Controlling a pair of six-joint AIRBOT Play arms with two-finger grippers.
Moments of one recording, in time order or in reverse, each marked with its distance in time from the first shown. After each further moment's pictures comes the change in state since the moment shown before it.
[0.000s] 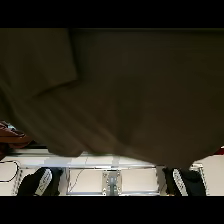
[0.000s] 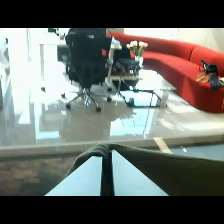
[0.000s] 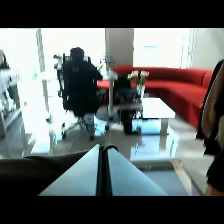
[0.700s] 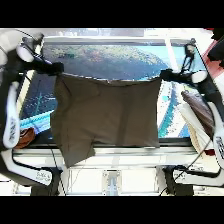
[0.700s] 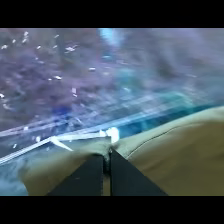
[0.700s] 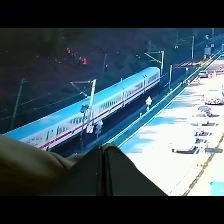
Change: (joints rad) left arm -0.343 -0.889 -0.016 0.545 0.028 -0.249; right arm 0.115 -0.924 -0.215 0.453 -0.277 -0.317
